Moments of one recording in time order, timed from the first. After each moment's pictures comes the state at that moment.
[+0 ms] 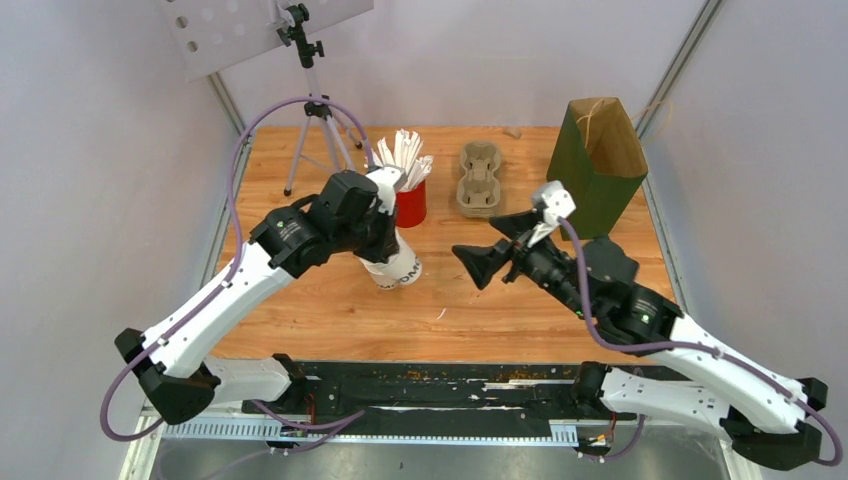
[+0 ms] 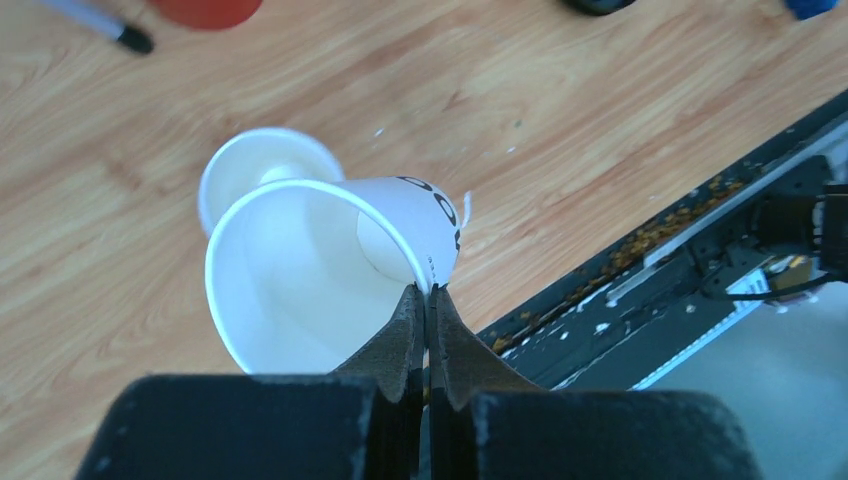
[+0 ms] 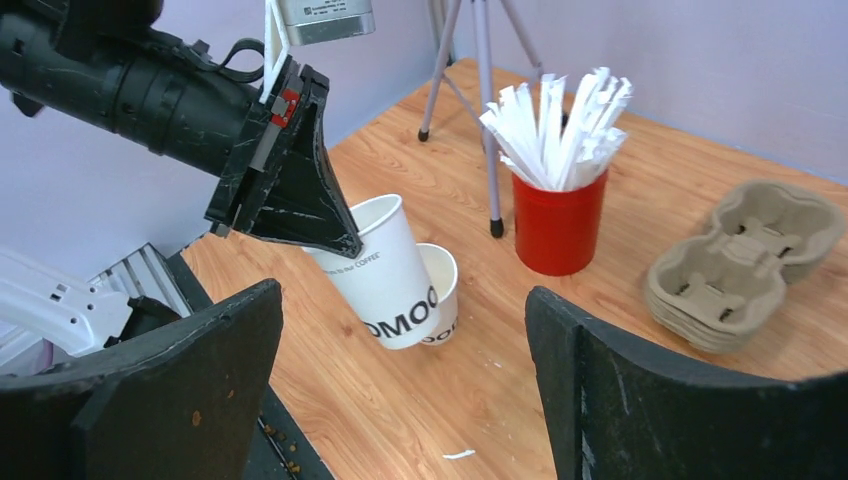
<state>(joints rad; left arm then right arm) -0.77 1.20 1.41 -0.99 -0.02 -0.34 1.06 0.83 1.02 -0.19 0.22 0.18</state>
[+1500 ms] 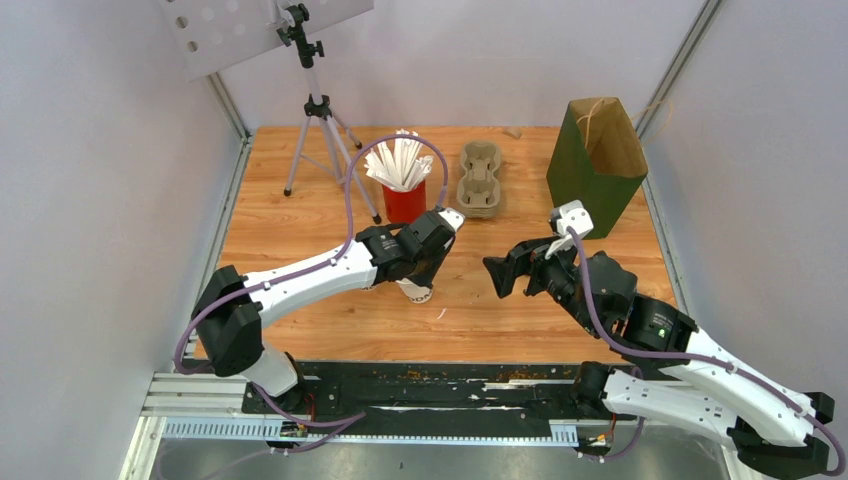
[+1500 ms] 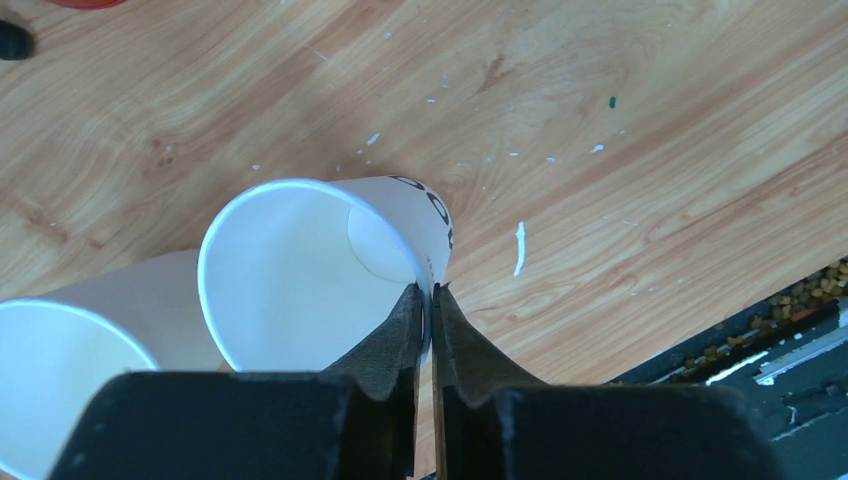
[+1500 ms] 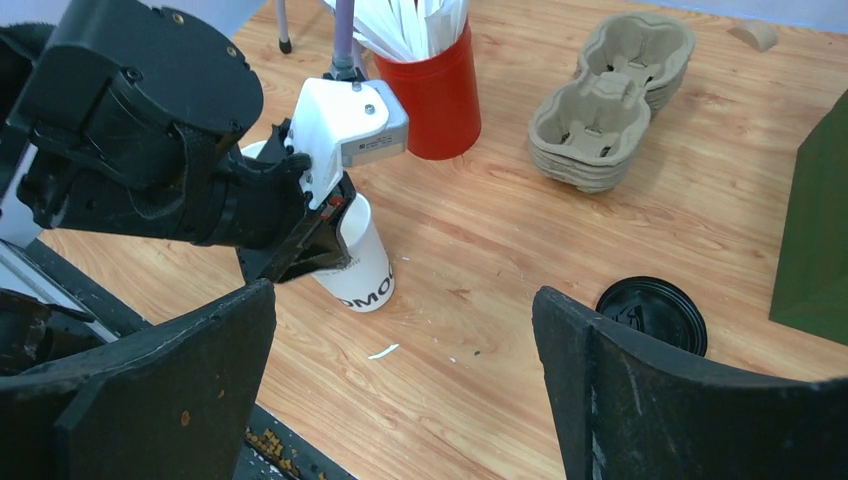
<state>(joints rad) -0.97 1.54 1.22 -0.66 -0.22 -0.29 1.05 0.67 0.93 -0.48 0.47 0.29</state>
